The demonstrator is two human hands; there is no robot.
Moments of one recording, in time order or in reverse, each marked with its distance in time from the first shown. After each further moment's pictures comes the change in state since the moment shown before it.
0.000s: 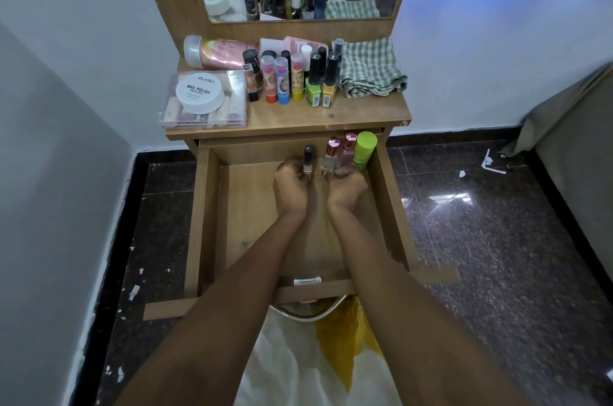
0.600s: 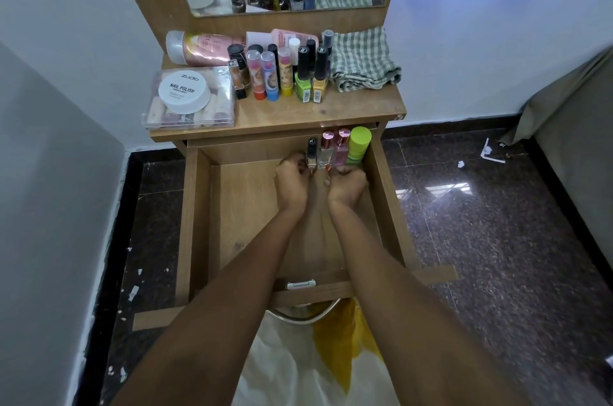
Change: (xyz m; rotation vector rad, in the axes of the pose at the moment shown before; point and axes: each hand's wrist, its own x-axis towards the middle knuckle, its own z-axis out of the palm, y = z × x) left_hand 0.014 0.002 0.019 0.049 -0.084 0.027; right_hand 0.018 0.011 0.005 0.172 0.030 0.069
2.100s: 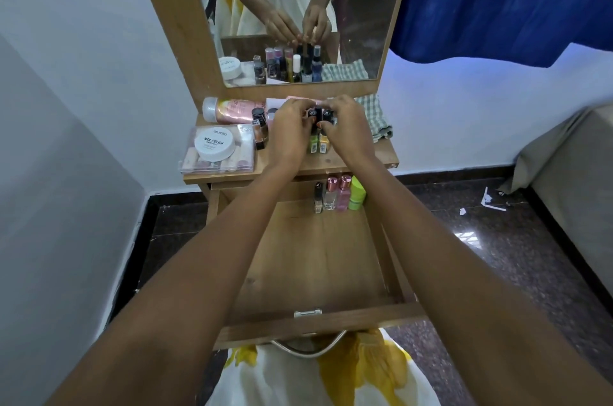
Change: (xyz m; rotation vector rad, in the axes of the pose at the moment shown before) left_hand 0.039 0.124 -0.093 0.085 0.179 0.506; right_hand -0.022 -0.176 -0.008 -0.584 -0.300 -0.991
